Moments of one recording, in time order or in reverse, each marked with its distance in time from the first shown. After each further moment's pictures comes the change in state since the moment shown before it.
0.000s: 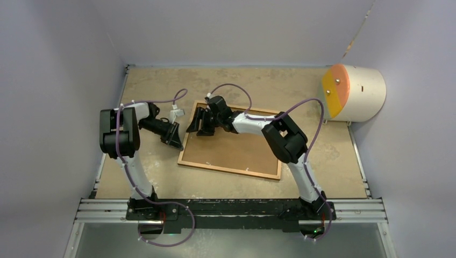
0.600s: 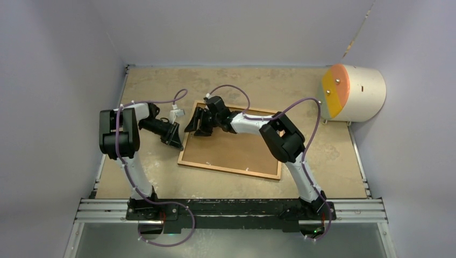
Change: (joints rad) left arm 0.000 -0.013 -0.012 0.016 -0.005 0.000; right arm 0.012 0.035 0.034 0.018 -0.016 0.058
